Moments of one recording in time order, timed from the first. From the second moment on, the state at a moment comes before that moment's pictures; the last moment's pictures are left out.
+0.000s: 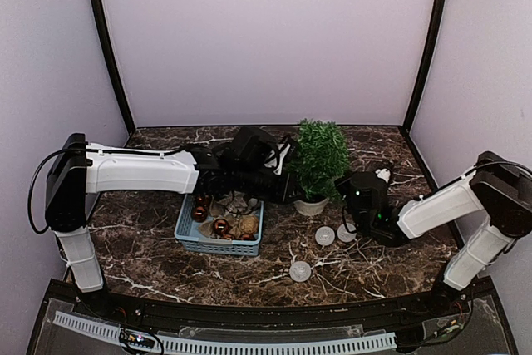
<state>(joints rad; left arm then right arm) -1.00 1.85 1.39 -0.16 0.21 -0.57 0.85 1.56 0.52 0.76 0.81 1.19</state>
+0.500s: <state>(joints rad) -0.99 1.85 1.39 -0.16 0.21 -0.57 0.85 1.64 0.54 0.80 0.73 1.19</state>
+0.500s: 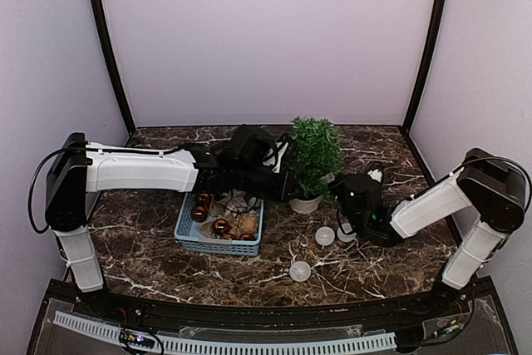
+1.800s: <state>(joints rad) -0.95 1.85 1.37 -0.15 0.22 -0.58 0.85 1.56 0.49 0.78 0.45 1.09</state>
